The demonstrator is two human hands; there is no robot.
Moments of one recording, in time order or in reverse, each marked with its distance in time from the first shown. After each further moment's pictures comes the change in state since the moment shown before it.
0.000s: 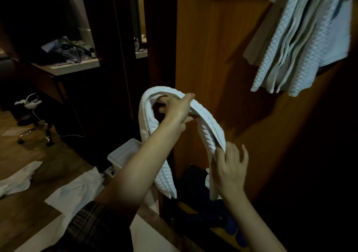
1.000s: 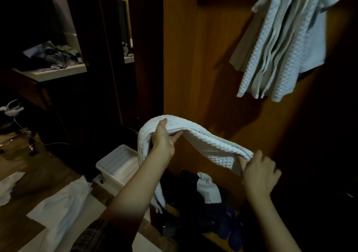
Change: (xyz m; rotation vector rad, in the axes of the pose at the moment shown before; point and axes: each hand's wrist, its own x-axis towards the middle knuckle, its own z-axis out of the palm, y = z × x) left_hand 0.016 -0.055 0.000 -0.644 0.155 -0.190; right_hand 0.012 0.086 -0.016 -0.075 -0.593 0.676
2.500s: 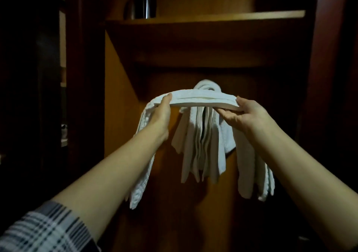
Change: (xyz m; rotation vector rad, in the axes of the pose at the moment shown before) left_hand -0.084 0.078 0.279 0.518 -0.576 0.316; right_hand 0.171 -0.077 -0.343 2.311 -0.319 0.278
